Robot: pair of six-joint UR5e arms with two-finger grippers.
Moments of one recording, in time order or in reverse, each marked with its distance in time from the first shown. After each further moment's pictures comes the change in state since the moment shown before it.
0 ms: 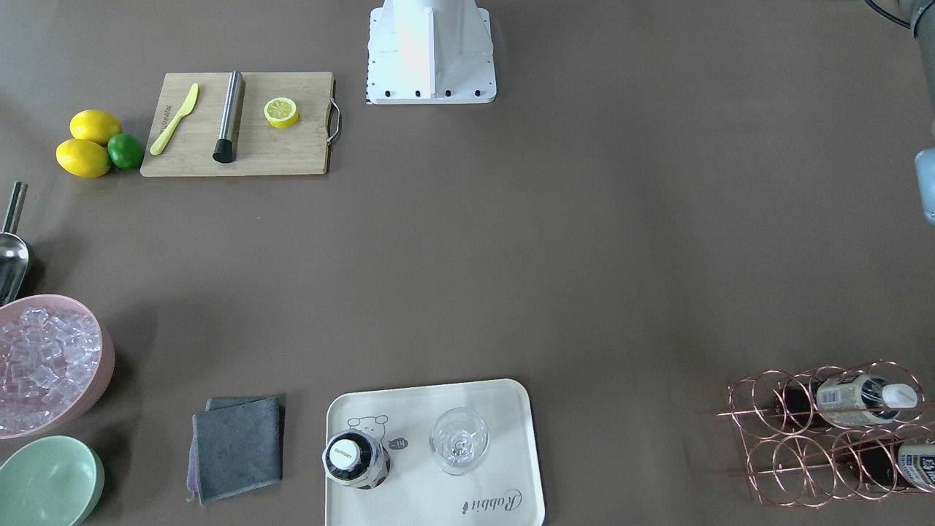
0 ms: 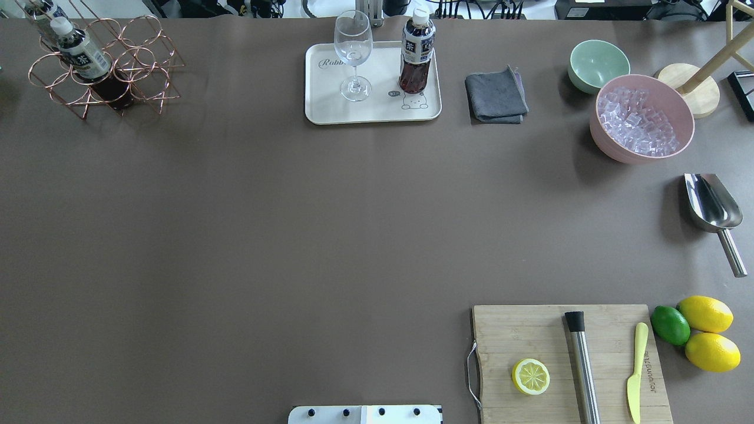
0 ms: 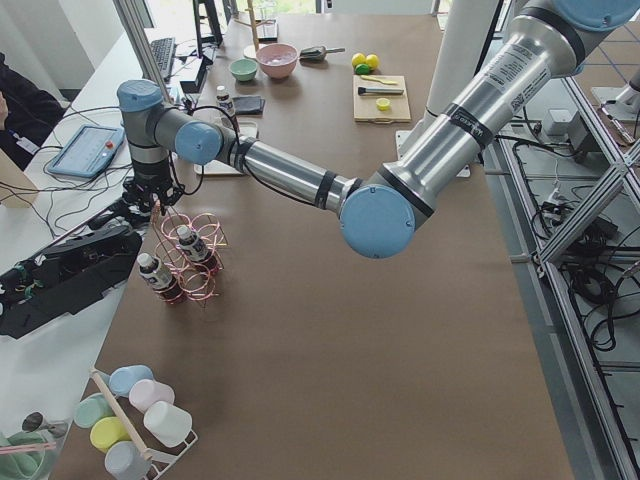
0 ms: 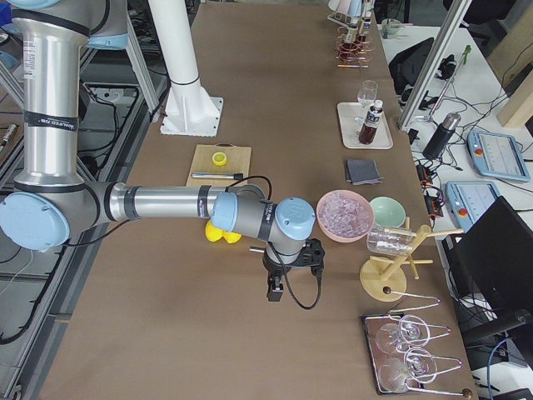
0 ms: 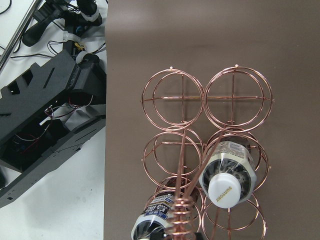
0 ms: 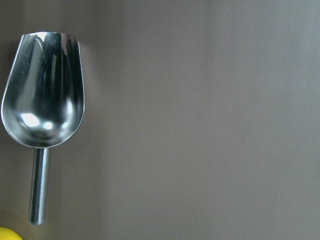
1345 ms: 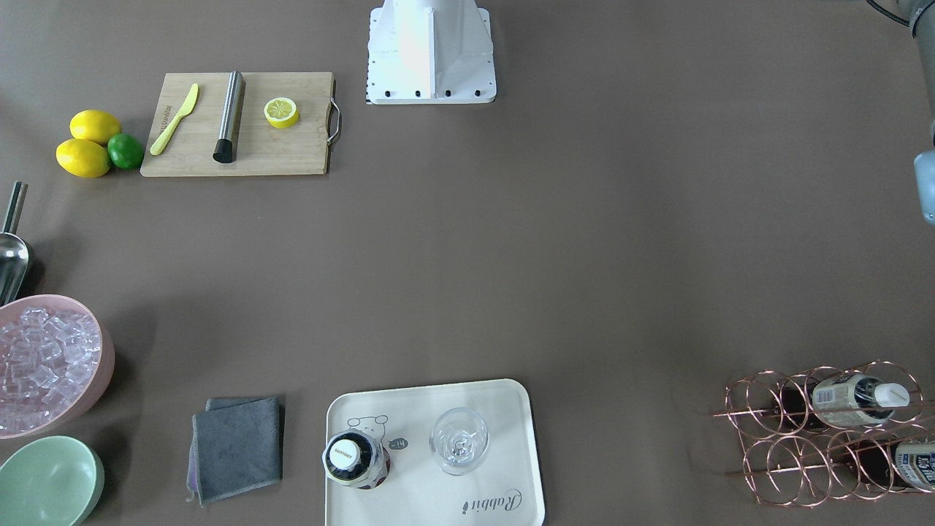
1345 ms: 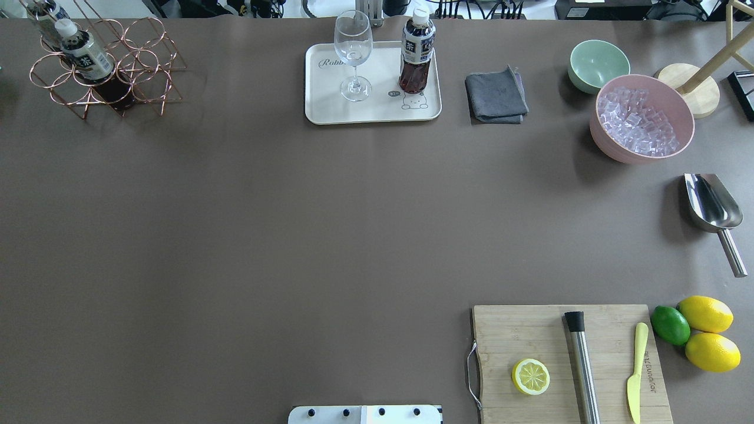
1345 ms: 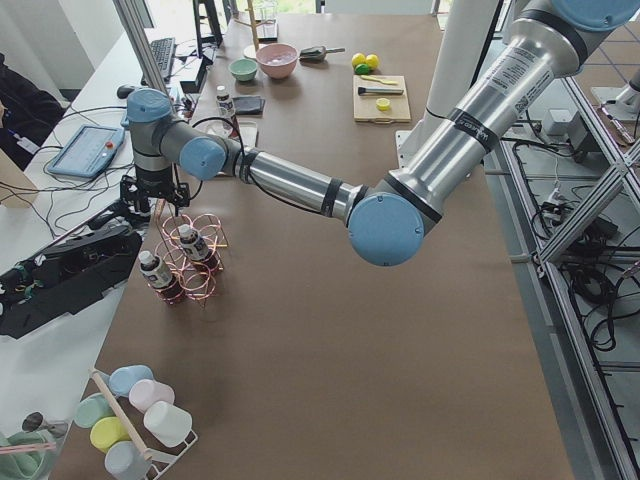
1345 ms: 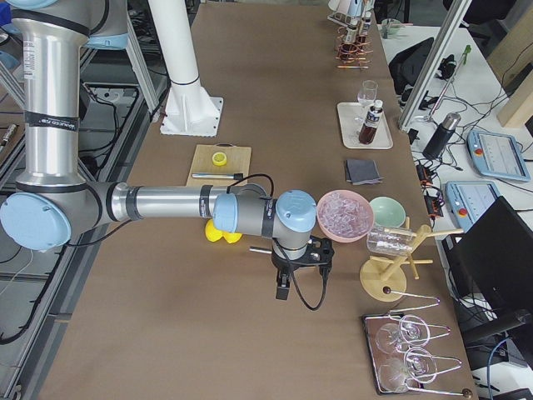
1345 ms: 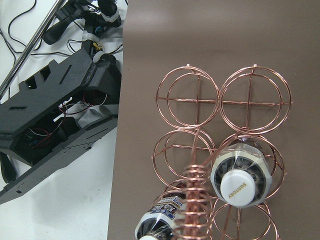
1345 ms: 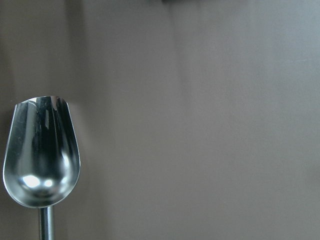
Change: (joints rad) left arm 0.001 0.044 -0.009 -0.128 -0.002 -0.139; right arm 0.013 0.013 -0.005 0.119 -0.019 0.222
